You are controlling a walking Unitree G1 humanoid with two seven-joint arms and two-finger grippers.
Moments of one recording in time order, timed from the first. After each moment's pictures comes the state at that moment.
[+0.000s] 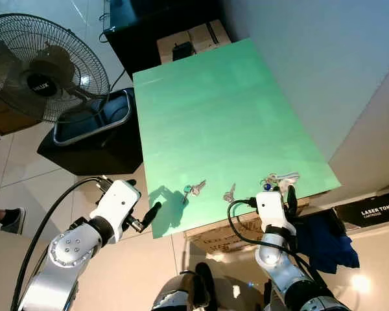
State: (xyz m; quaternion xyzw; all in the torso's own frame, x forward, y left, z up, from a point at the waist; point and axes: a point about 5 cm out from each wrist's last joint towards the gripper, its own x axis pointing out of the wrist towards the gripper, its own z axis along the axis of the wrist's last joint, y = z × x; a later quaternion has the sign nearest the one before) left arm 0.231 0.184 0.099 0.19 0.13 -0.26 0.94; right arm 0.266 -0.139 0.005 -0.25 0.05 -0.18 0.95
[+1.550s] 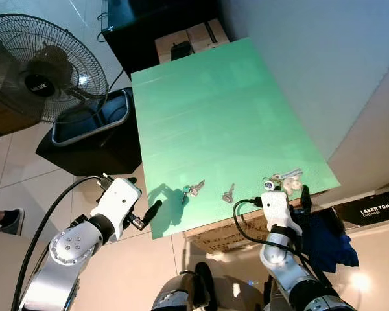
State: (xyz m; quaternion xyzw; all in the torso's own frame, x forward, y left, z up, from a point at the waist) left arm 0.234 0.183 0.101 0.19 0.12 -0.26 0.94; right arm 0.266 -0.150 0.006 -0.27 0.05 -0.20 0.94
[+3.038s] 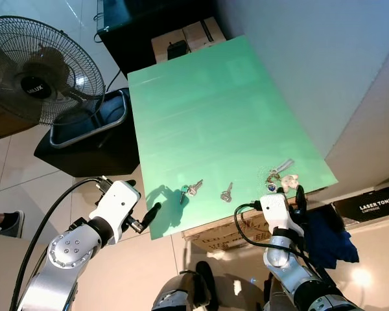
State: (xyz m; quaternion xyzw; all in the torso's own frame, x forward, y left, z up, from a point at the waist) left arm 0.230 0.184 0.099 0.20 0.13 -0.26 0.94; right arm 0.263 -0.156 0.001 -0.30 0.05 -0.18 0.94
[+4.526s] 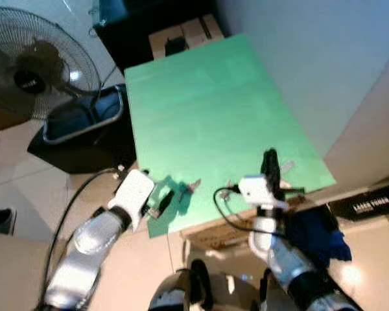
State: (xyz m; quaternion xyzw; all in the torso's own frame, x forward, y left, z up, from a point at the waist) left arm 0.261 0.155 0.093 0.17 0.09 -0.24 0.95; right arm 0.284 -0.113 0.073 -0.31 -0.19 -0.12 0.93
